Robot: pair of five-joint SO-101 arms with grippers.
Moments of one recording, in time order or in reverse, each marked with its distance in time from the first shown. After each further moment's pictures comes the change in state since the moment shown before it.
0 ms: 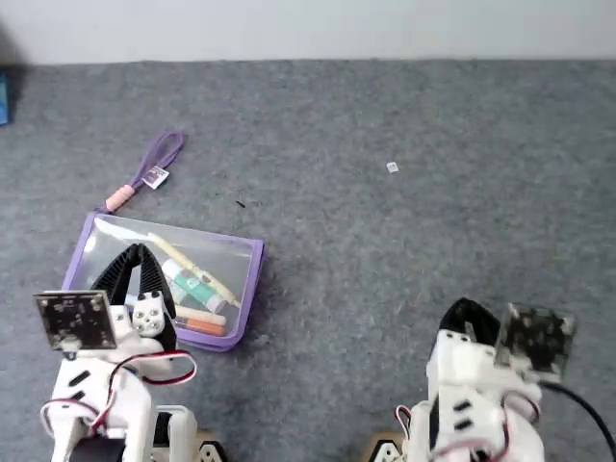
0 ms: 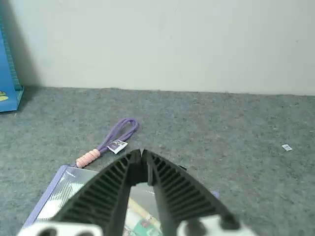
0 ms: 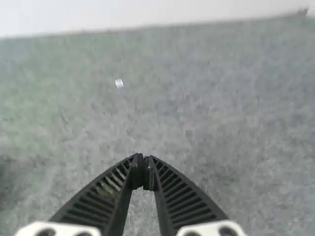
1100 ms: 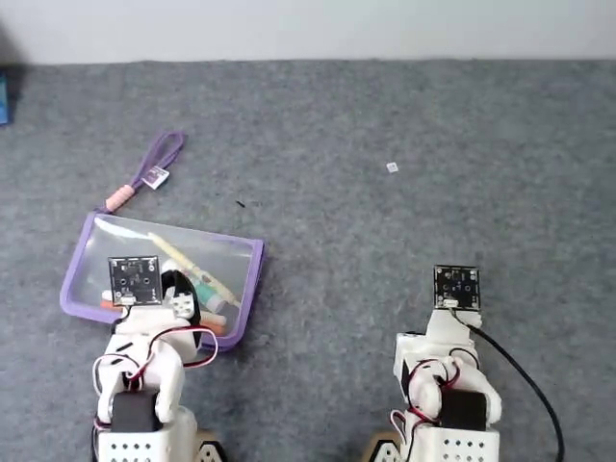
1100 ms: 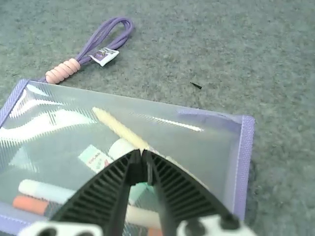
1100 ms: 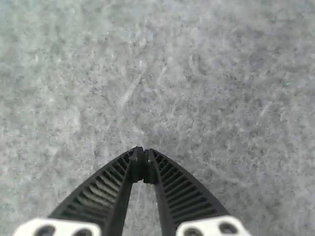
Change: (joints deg) left arm 0.0 -0.1 29.0 -10.9 0.0; right arm -6.8 0.2 40.4 -13.5 0.3
